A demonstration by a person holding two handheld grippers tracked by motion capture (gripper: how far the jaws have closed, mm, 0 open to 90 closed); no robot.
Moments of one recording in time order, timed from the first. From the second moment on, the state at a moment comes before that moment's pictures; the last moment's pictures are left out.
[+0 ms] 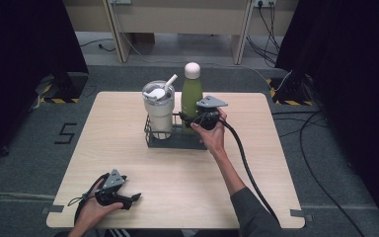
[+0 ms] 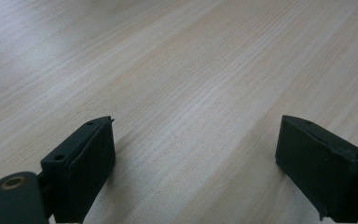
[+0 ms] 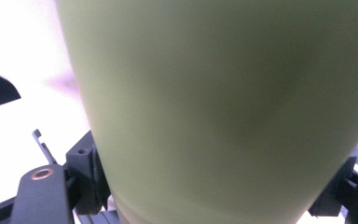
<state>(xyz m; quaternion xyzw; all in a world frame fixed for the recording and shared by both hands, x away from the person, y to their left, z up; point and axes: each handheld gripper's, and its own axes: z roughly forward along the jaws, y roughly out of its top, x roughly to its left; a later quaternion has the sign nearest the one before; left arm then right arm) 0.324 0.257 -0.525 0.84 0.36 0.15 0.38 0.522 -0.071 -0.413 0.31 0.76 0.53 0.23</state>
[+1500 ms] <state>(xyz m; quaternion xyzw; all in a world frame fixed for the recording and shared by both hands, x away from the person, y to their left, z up) 0.324 0.257 -0.525 0.84 0.36 0.15 0.38 0.522 -0.069 -0.448 0.32 0.76 0.52 0.24</state>
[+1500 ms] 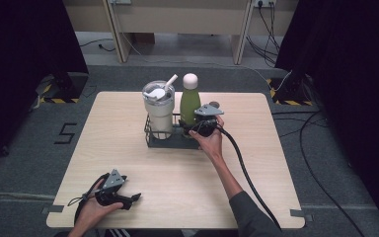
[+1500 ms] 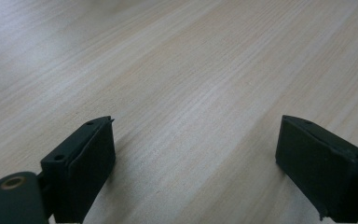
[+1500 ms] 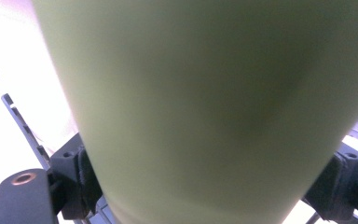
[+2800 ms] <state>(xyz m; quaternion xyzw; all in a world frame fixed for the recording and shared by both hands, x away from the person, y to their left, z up) 0.324 0.257 -0.525 0.84 0.36 0.15 0.38 0.447 -0.111 -0.425 0.31 0.74 0.55 0.23</state>
